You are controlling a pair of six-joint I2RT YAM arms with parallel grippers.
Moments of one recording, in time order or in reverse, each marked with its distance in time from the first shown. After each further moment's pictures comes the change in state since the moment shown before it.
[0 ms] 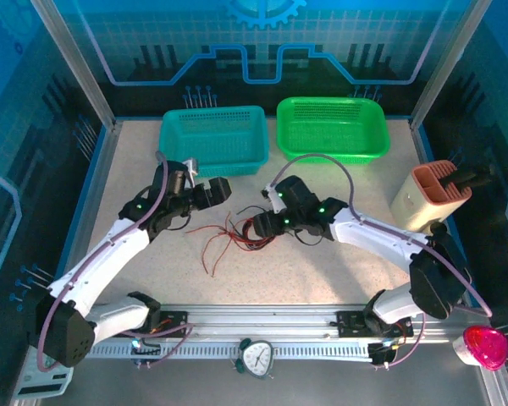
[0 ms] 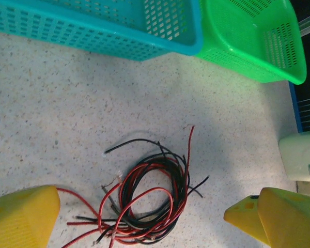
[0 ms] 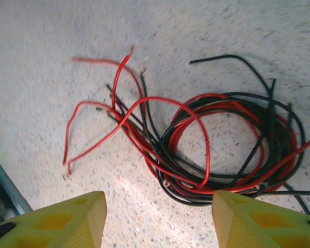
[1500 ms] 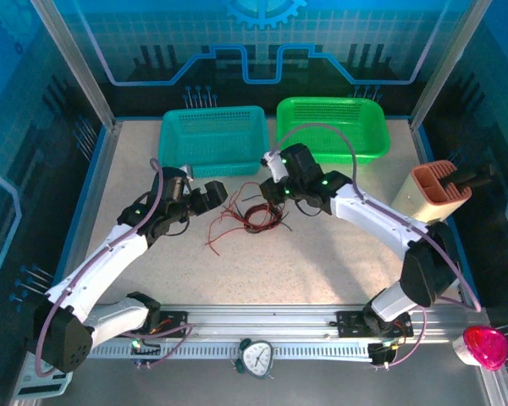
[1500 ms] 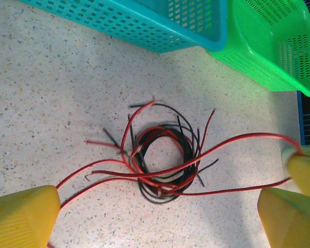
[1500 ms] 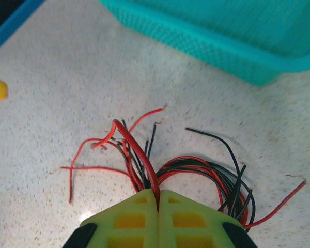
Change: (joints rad) left arm -0.001 -0.034 -0.046 -0.010 -0.027 -0.098; right arm -0.122 0.060 0.245 -0.034 0.018 -0.192
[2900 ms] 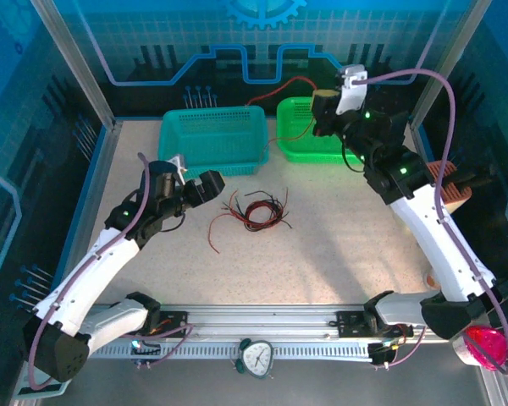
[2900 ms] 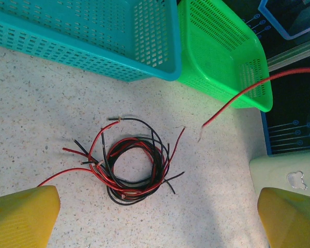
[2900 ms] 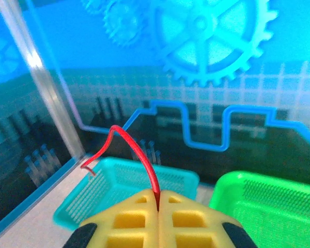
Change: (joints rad) left arm 0.000 -0.063 0.087 -0.022 -0.003 0.000; right arm -0.192 -0.212 0.378 0.072 0.234 0.006
